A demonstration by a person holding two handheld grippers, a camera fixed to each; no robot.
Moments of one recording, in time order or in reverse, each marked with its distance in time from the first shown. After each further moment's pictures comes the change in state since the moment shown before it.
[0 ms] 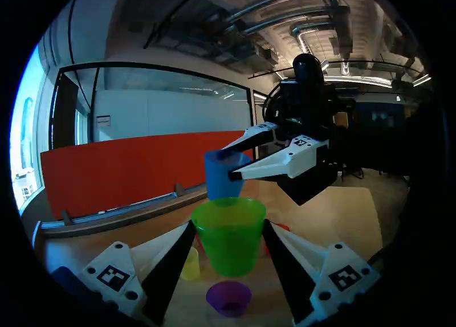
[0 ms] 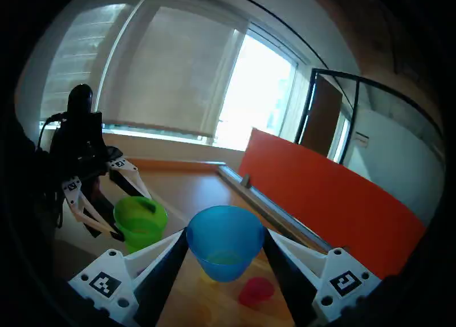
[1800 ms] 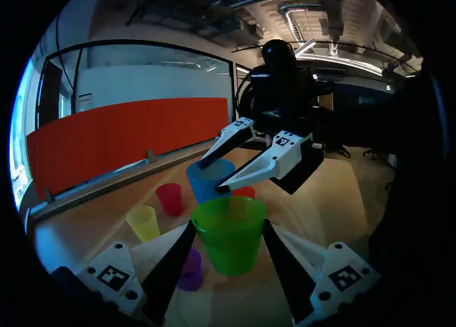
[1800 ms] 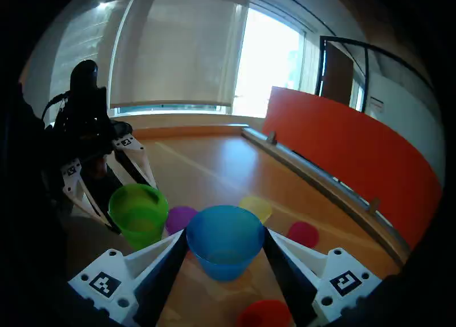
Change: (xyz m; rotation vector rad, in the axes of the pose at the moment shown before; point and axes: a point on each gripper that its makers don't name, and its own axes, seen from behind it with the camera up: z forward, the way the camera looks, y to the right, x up) left arm -0.076 0.076 -0.004 -0.116 -0.171 0.001; right arm -0.108 -0.067 -0.013 0.128 -0.157 0.091
